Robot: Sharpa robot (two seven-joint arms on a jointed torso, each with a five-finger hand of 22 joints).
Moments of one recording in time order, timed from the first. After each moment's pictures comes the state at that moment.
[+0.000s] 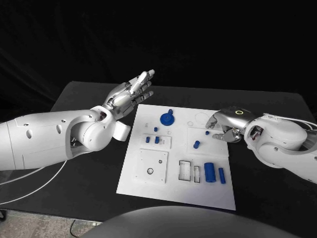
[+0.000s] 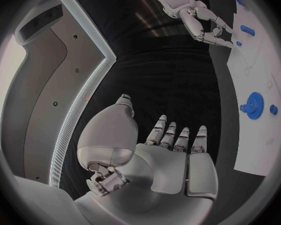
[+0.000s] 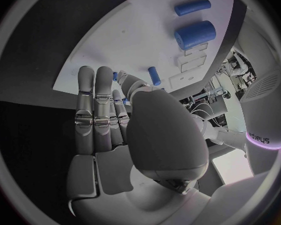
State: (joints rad) left arm 1.24 -0.93 -0.23 1.62 -0.01 -0.16 0.62; left_hand 1.00 0.01 -0.13 0.30 0.17 0.30 0.01 0.04 0.04 0.07 0.01 0.13 0.03 0.00 0.12 0.00 0.00 0.16 0.00 0.28 0.01 0.08; right arm 1.25 -0.90 -0.22 1.65 -1.74 -0.21 -0.22; right_hand 1.49 -0.18 0.37 0.15 0.13 1.01 0.14 0.07 0.12 0.98 0.09 0.21 0.07 1.43 -0.02 0.54 0.56 0.17 1.37 0.08 0.17 1.19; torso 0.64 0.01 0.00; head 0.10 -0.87
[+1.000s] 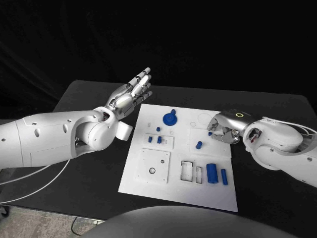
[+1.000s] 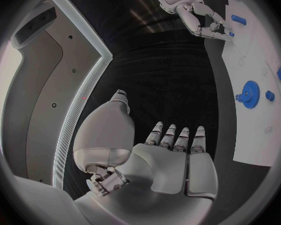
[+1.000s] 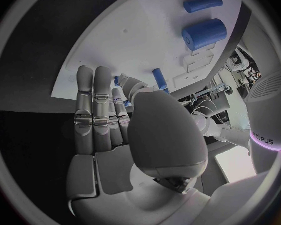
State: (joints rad) left arm 1.22 -0.92 -0.23 1.58 -0.01 -0.19 0.62; left_hand 0.98 -0.07 -0.11 0.30 0.17 0.12 -0.12 0.02 0.02 0.02 0.00 0.10 0.02 0.00 0.09 0.00 0.00 0.16 0.00 0.20 0.01 0.05; right arm 1.22 -0.85 -0.22 1.59 -1.70 -0.26 -0.21; right_hand 1.46 -0.15 0.38 0.17 0.13 1.05 0.15 0.08 0.11 1.05 0.09 0.20 0.07 1.43 -0.01 0.54 0.57 0.17 1.38 0.09 0.16 1.19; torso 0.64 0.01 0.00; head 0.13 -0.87
